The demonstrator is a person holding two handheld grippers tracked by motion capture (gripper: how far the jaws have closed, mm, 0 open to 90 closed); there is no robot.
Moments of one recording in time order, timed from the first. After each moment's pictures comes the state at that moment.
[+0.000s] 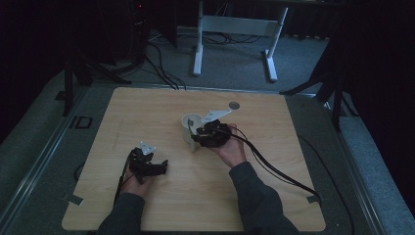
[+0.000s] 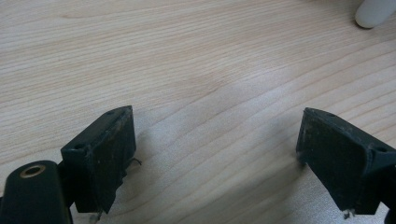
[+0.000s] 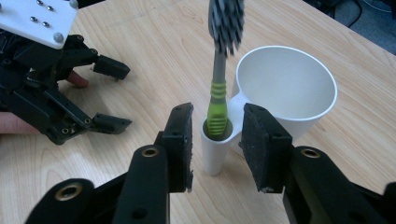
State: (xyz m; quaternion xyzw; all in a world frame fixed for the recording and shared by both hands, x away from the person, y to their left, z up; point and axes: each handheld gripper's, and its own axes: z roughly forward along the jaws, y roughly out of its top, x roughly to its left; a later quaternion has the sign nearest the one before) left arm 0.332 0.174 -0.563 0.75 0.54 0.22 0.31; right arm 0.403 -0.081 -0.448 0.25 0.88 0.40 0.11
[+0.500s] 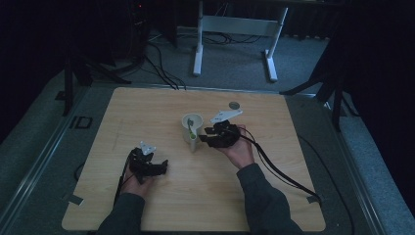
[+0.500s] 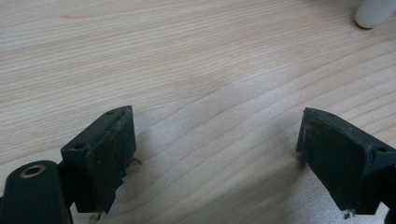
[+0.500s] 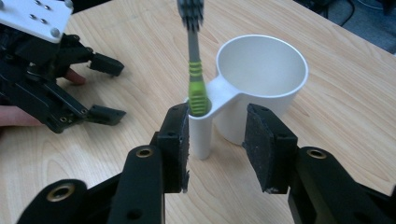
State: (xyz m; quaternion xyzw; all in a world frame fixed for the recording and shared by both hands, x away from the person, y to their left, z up) left arm 0.332 0.174 -0.563 0.75 0.54 0.22 0.31; right arm 0.401 -0.106 -0.446 0.26 0.87 0.41 0.11
